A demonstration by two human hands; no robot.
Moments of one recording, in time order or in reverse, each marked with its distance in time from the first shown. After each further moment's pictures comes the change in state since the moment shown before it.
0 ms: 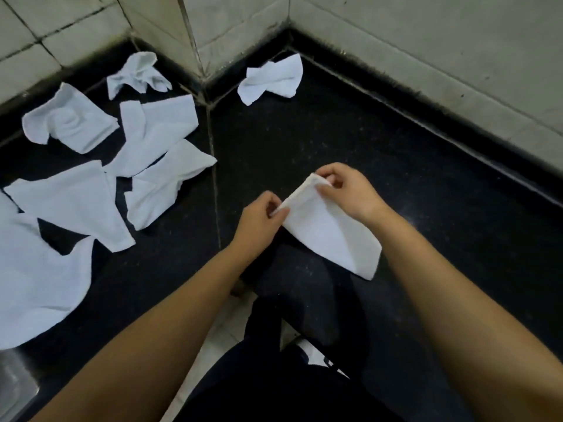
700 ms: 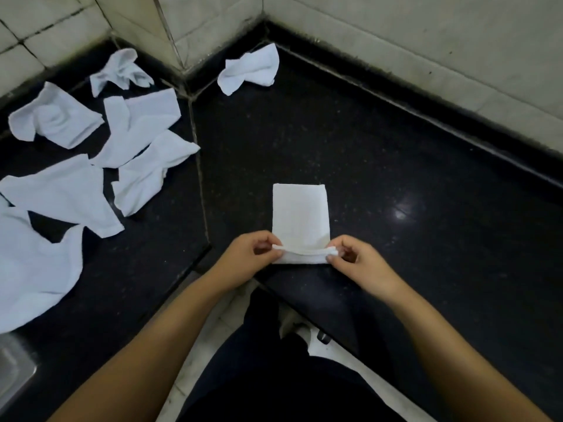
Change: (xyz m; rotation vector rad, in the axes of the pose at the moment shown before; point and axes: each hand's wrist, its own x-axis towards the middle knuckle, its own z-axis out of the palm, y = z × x) left_hand -0.085 -0.018 0.006 -0.097 -0.382 0.021; right_hand -0.145 0.085 0.025 0.211 -0.107 0.084
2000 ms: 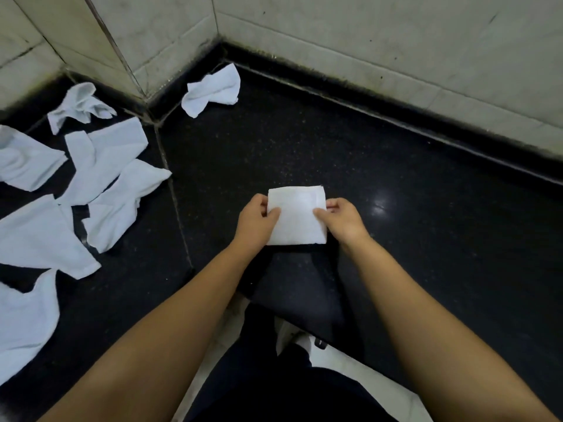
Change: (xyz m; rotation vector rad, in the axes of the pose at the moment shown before) left_hand 0.079 0.047 0.022 -0.023 0.269 -0.108; right_hand 0.064 -0.026 -0.017 0.274 0.465 0.320
